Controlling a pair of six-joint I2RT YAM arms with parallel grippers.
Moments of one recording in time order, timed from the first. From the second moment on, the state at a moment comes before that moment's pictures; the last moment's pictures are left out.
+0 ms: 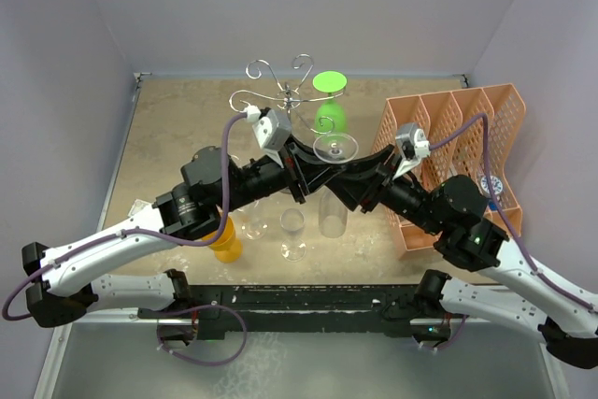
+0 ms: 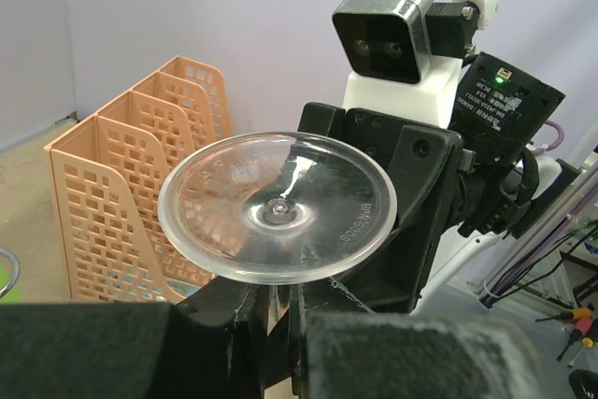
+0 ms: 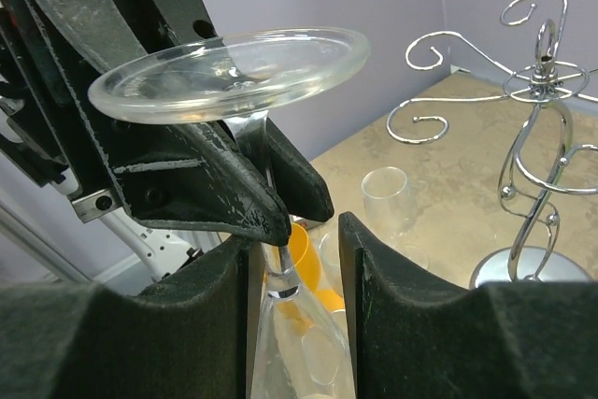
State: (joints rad) left arm -1.12 1.09 1.20 0.11 0.07 -0.31; right arm 0.98 0.73 0.93 0.00 -0.02 0.33
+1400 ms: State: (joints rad) left arm -1.12 0.89 1.17 -0.10 -0.50 -0.27; right arm 0.98 0.75 0.65 0.24 0.46 0.19
